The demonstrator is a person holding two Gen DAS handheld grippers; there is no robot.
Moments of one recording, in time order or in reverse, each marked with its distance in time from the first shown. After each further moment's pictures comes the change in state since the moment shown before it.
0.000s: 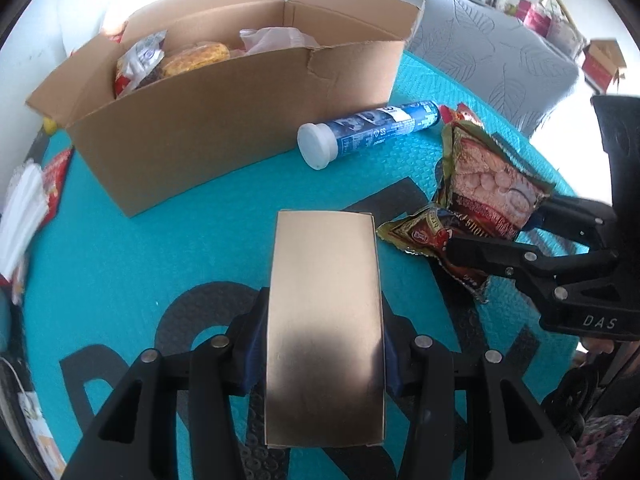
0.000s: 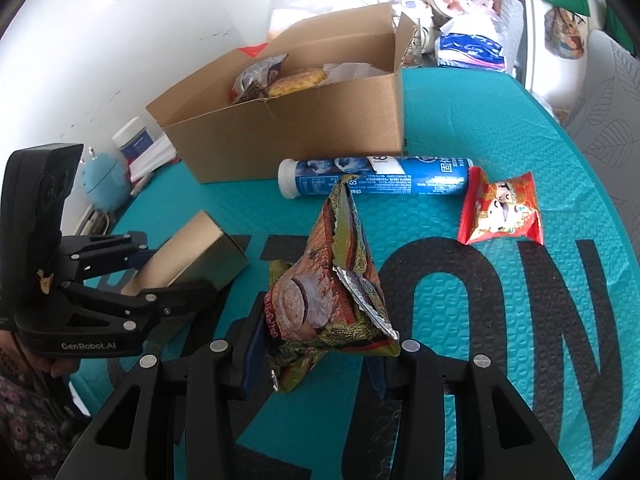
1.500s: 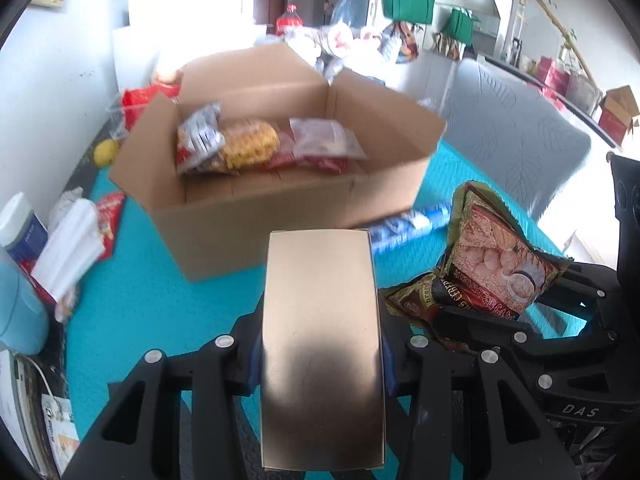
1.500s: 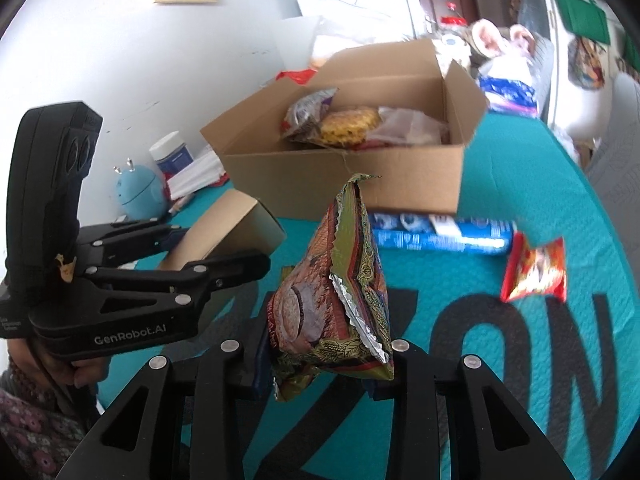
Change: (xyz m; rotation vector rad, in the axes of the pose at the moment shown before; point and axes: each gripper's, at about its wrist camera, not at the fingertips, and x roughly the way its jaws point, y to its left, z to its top) left arm -0.059 0.017 0.027 -0.124 -0.234 0.066; right arm -0.028 0.041 0.027 -0.097 -0.107 0.047
